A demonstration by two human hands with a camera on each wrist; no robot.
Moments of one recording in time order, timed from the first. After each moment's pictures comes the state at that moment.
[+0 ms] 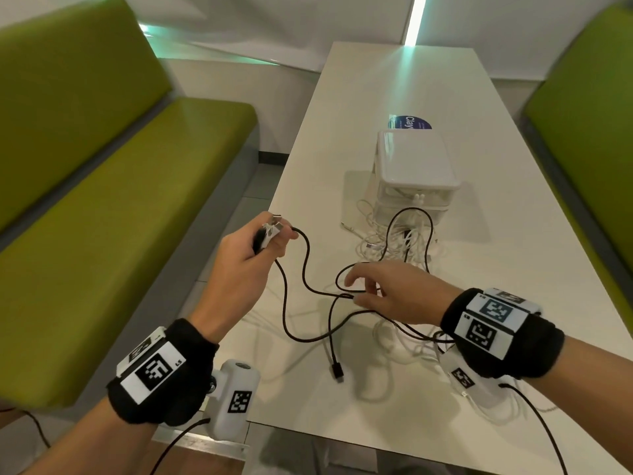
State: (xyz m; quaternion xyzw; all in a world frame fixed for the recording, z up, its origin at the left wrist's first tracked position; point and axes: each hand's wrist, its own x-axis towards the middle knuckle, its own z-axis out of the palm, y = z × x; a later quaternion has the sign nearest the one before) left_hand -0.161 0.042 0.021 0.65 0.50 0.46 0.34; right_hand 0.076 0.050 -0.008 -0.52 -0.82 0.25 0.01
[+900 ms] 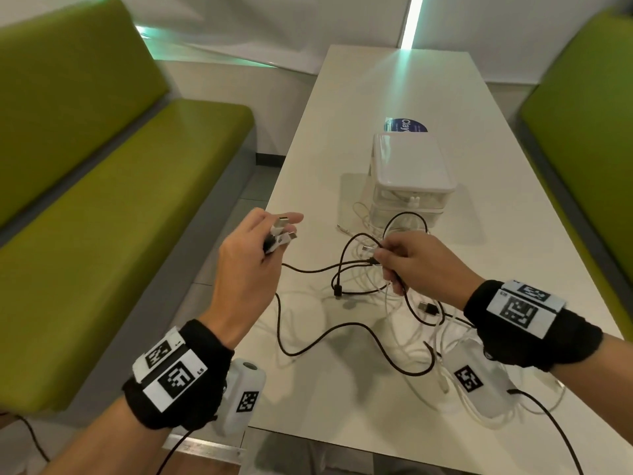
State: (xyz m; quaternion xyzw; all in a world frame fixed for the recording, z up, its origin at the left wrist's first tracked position) left_hand -0.143 0.042 0.023 0.72 0.49 0.47 0.14; right_hand 0.094 0.057 0.015 -0.59 -0.67 0.38 0.25
